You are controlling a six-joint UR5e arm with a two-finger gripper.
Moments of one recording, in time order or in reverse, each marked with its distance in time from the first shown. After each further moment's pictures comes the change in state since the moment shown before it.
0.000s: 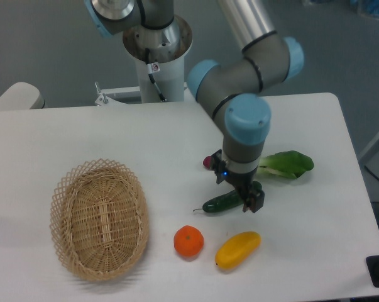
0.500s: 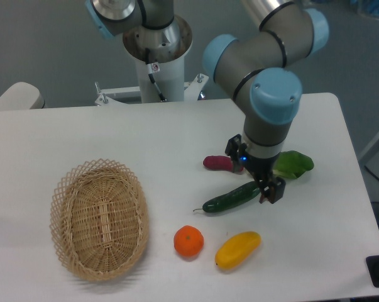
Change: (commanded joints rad) arm 0.078 0.087 0.065 -0.155 -0.161 -0.024
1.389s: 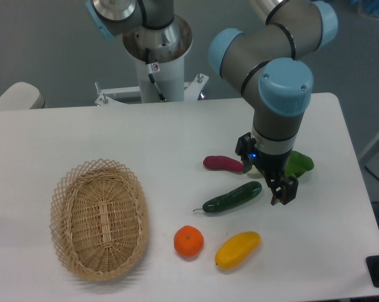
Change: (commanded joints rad) arm 0.034 -0.002 0.182 -0.124 0.000 0.126
